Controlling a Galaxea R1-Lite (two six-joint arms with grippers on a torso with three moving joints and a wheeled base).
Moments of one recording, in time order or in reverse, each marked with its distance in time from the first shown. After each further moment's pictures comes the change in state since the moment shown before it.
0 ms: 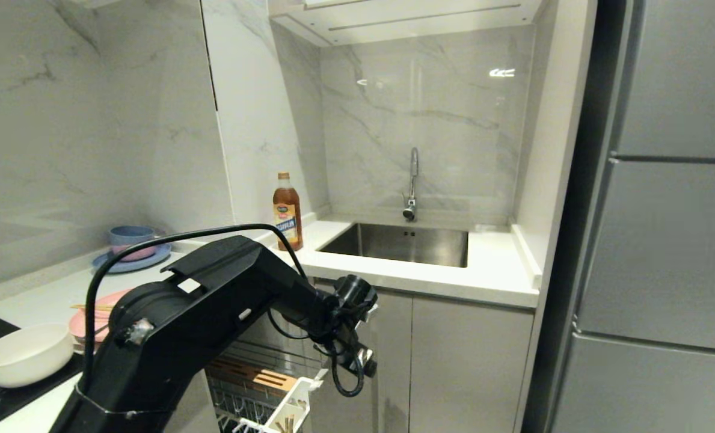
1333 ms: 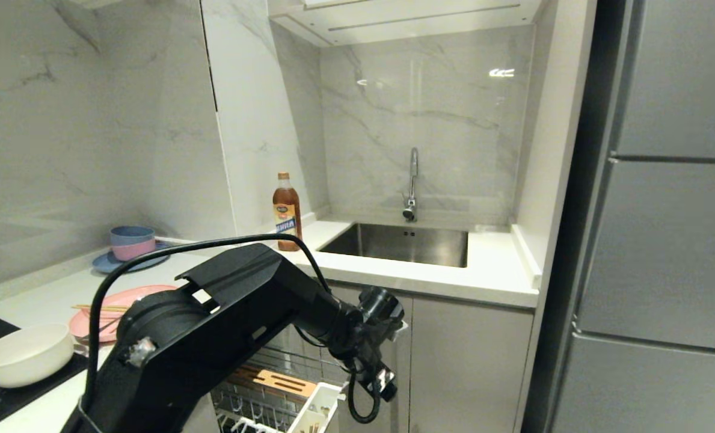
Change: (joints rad) left arm -0.113 -0.018 0.020 0.015 -0.009 0.104; right arm 0.001 0.000 0.000 0.000 0.000 0.000
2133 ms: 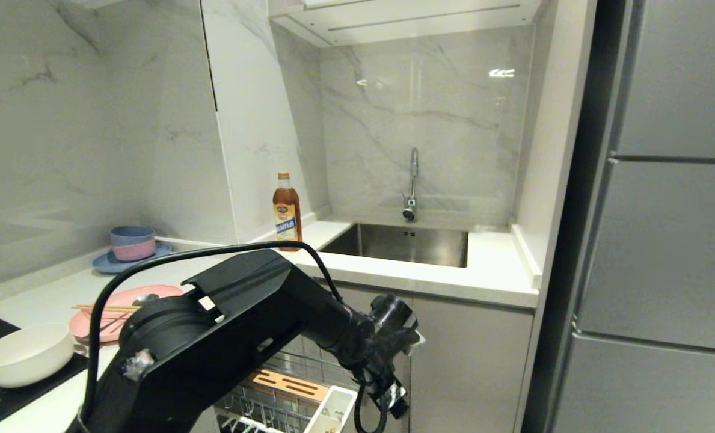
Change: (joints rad) left arm -0.060 -0.010 0.018 -0.002 -0.050 0.070; right arm 0.000 0.000 0.000 0.000 0.000 0.000
